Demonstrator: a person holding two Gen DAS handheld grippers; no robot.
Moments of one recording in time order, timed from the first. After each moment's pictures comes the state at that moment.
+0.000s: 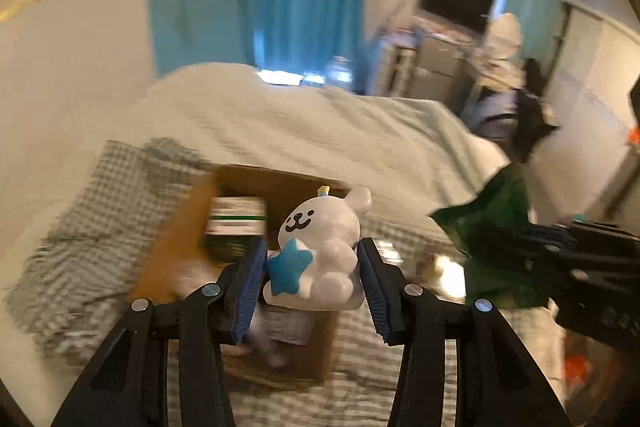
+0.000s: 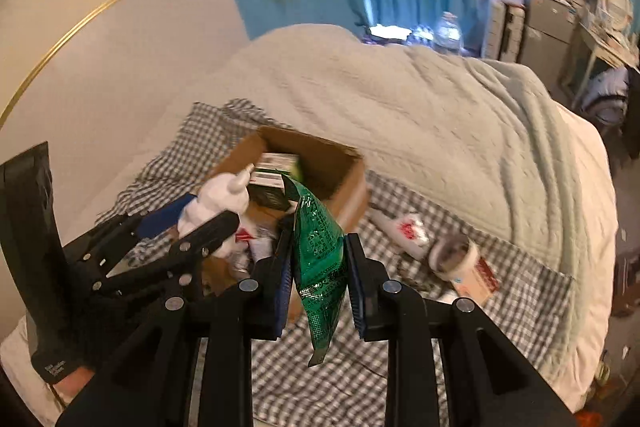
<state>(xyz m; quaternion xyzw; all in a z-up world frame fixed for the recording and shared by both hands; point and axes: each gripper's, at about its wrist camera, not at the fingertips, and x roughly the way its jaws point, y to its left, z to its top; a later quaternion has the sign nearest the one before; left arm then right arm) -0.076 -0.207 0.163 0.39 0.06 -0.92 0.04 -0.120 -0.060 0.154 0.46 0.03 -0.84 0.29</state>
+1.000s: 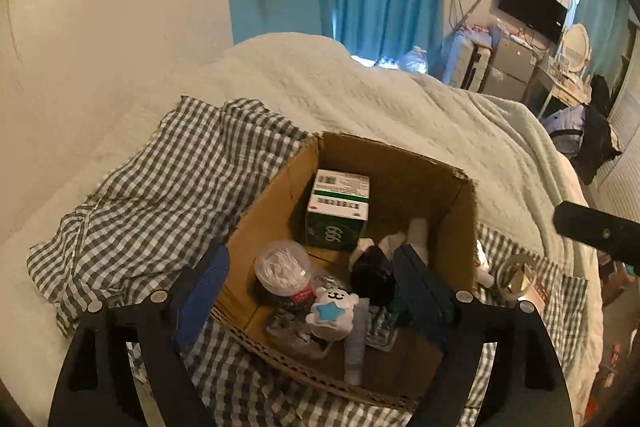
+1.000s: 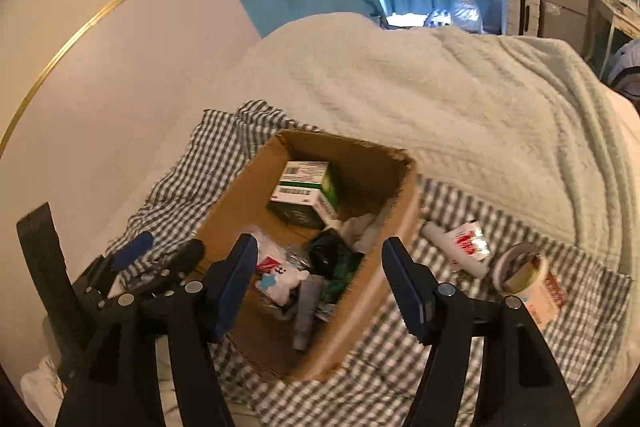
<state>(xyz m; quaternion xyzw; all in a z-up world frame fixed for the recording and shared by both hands) -0.085 -0.277 0.104 0.41 0.08 -0.90 0.14 -0.169 -0.078 0.105 0.47 -0.02 -0.83 0.30</state>
